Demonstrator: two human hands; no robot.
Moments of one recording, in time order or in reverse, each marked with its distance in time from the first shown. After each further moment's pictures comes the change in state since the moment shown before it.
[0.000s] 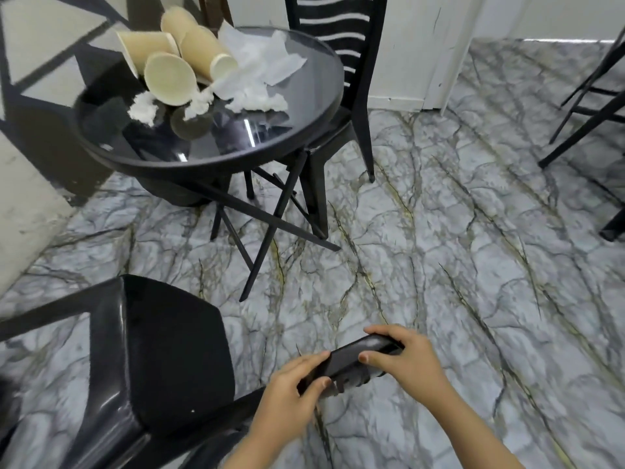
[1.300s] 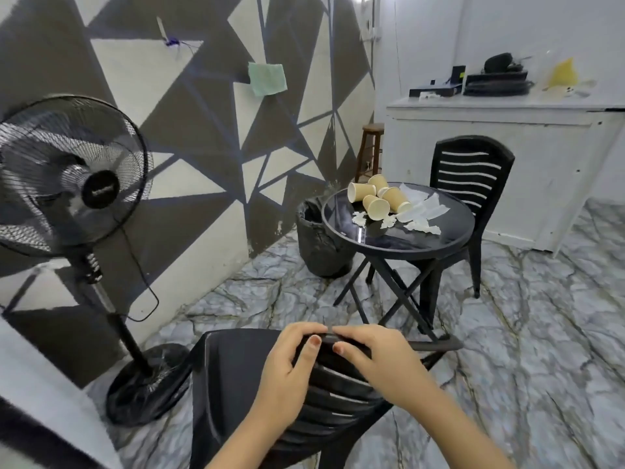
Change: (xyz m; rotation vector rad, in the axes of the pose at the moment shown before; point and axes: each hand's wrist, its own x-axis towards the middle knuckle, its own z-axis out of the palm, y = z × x) left_hand -0.339 0.138 -0.250 -0.126 0.659 0.296; right_hand -0.301 -0.314 0.147 -0.441 -0.222 -0.797
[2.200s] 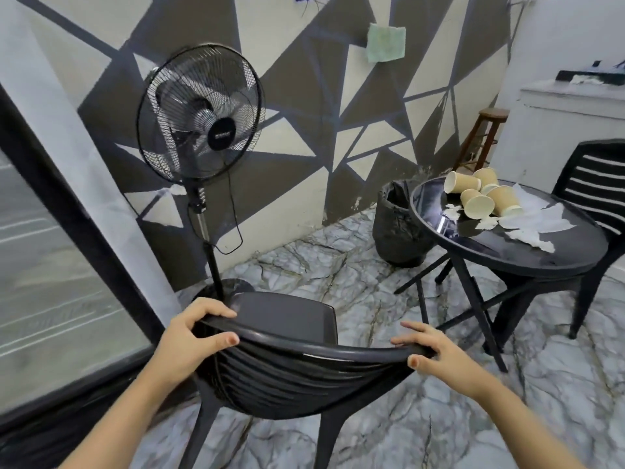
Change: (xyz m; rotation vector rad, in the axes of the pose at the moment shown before) left_hand -0.090 -0.031 -0.184 0.171 0.287 -0.236; right_hand 0.031 0.078 0.030 0.262 -0.525 0.012
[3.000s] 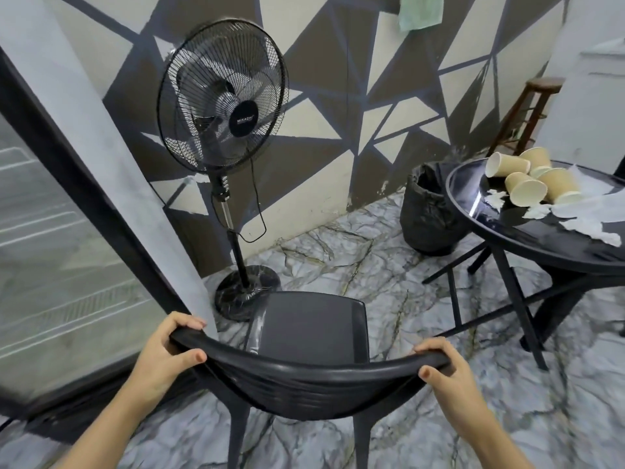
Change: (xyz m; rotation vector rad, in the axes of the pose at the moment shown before) left_hand -0.018 -0.056 -0.053 -0.189 0.098 -0.200; right_hand 0.027 0.007 0.075 0.795 0.329 -0.039
